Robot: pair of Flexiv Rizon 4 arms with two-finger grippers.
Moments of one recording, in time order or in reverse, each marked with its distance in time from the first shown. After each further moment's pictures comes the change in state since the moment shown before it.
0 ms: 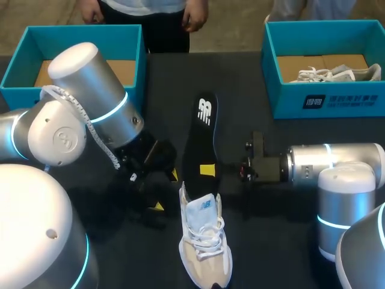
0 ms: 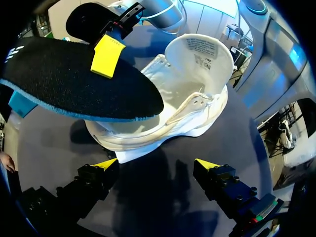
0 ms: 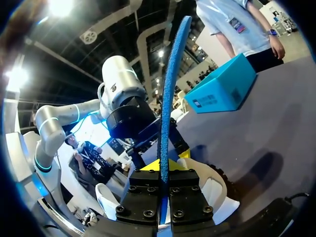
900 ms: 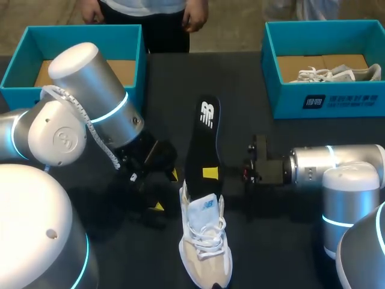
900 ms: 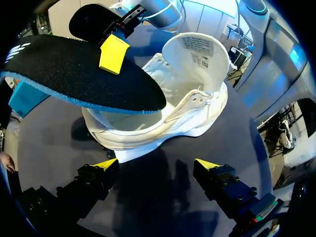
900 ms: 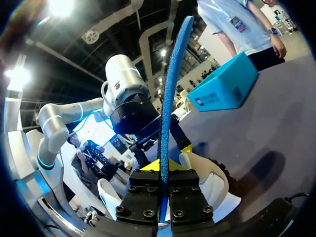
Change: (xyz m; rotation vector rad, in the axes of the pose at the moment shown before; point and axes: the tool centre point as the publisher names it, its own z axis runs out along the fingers) left arm 0.000 0.000 0.000 0.000 0.000 0.000; right arm 0.003 -0.007 -0.006 0.006 0.028 -0.002
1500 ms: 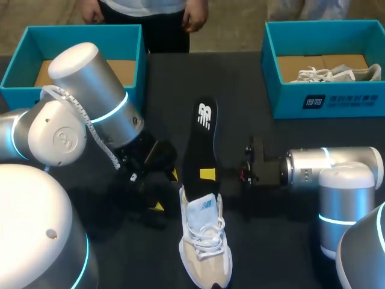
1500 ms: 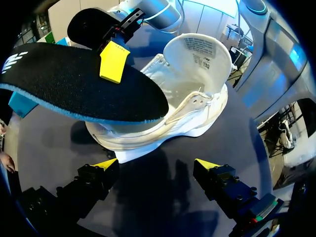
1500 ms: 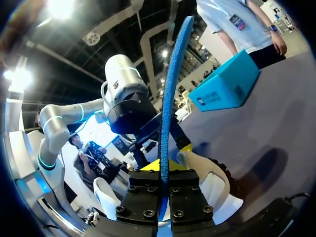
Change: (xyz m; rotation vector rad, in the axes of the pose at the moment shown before) left arm 0.000 0.000 0.000 0.000 0.000 0.000; right arm -0.005 -0.003 0.007 -0.014 0.026 0.008
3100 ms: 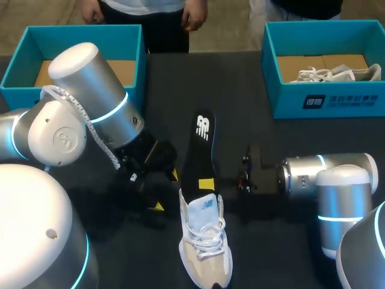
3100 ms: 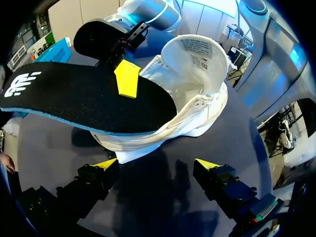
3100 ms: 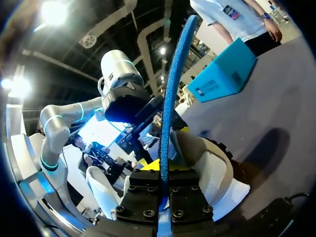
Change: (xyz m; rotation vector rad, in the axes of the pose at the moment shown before) left arm 0.000 0.000 0.000 0.000 0.000 0.000; right arm -0.006 -0.029 0.004 0.036 0.025 0.066
